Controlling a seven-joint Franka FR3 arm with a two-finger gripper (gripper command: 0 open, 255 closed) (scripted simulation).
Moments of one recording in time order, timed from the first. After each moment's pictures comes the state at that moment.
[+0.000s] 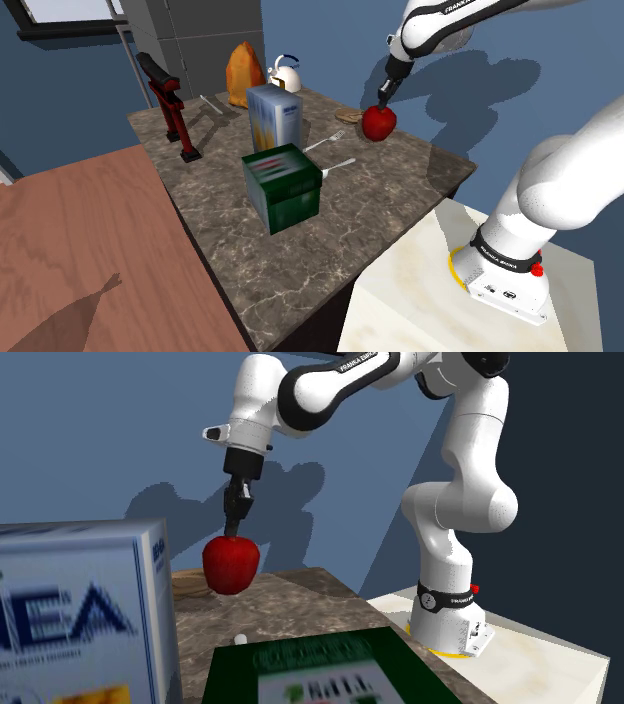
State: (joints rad) arm -0.05 -0.33 -0.36 -2.43 -0.12 2.35 -0.34
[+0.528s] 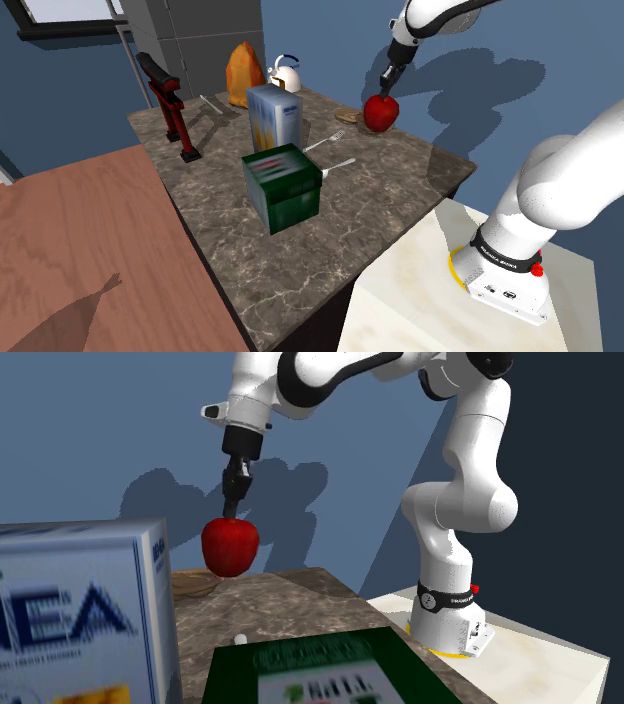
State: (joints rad) arm -0.04 -0.37 -0.34 -2.36 -0.12 2.24 -0.33
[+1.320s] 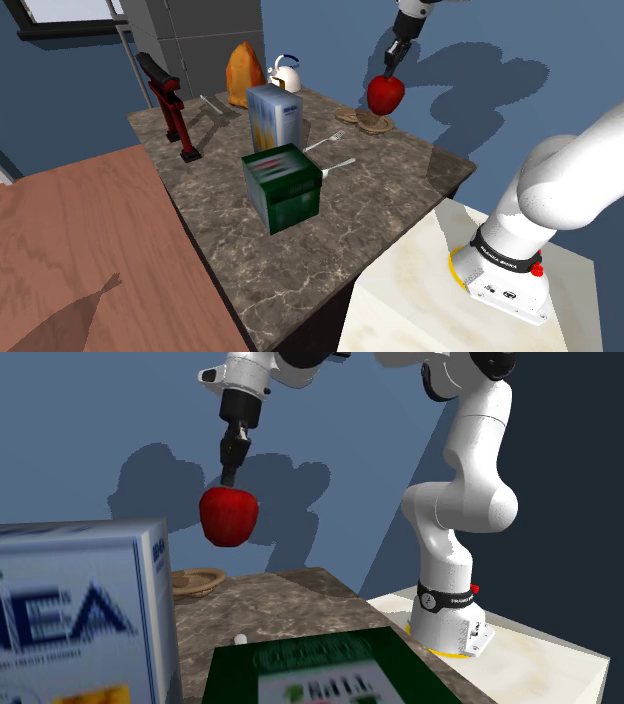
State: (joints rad) arm -0.04 -0.39 -0.33 -2.21 -0.12 2.07 -0.33
